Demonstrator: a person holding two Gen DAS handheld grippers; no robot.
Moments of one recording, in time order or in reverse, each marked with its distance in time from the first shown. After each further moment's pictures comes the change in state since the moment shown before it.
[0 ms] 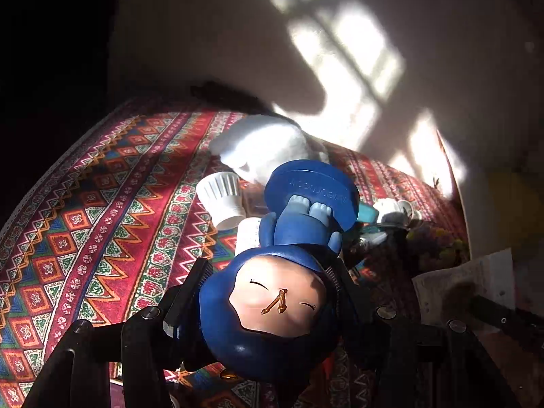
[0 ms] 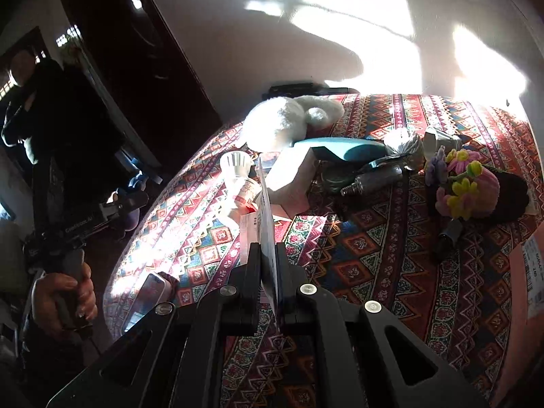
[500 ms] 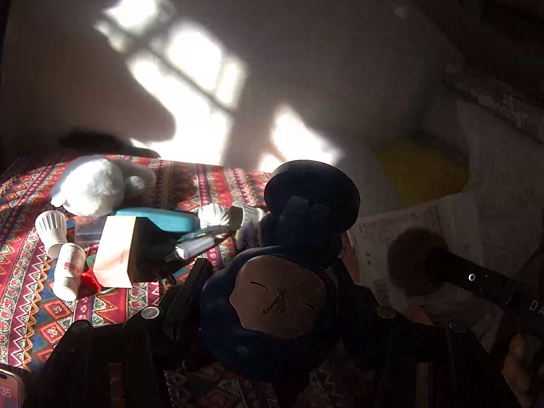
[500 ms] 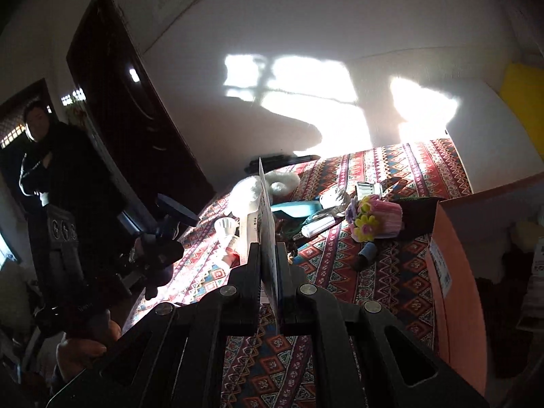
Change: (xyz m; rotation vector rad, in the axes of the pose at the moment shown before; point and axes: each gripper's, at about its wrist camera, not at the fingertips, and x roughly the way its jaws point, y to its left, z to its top) left arm -0.036 -0.205 -0.032 0.211 -0.057 -0.252; right arm -0.184 -0.038 -0.023 0.080 -0.291 -0.037
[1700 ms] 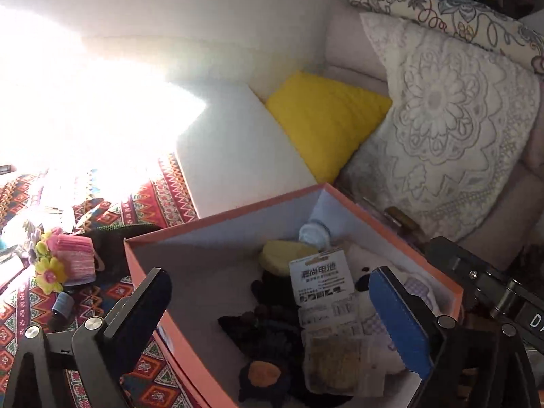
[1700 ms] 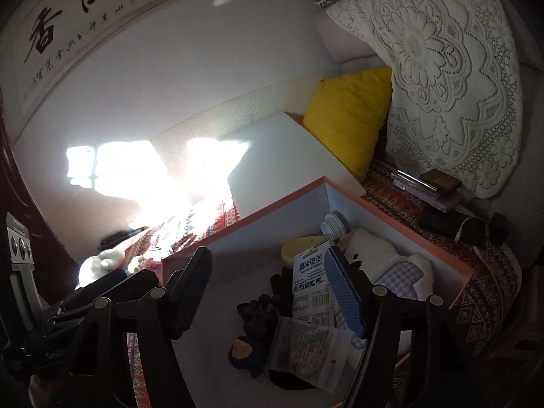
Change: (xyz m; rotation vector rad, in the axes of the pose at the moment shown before) left arm 0.150 -0.224 -0.017 0.187 0.142 -0.157; right arm -0.167 -0.211 -0.008 0.241 -0.227 -0.556
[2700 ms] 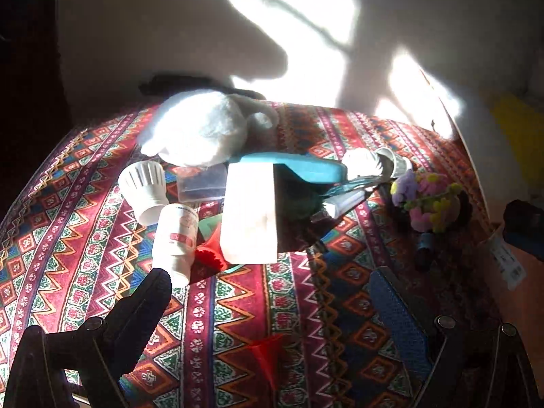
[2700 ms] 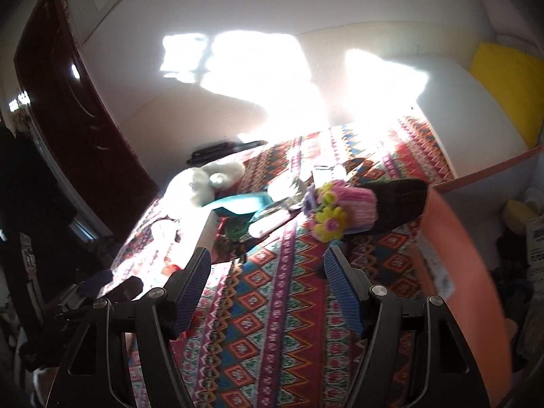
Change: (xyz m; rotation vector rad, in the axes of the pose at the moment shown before) left arm -0.116 0.377 -0.093 -0.288 0.099 0.481; right arm 0.148 0.308 -0.099 -0.170 0.348 0.383
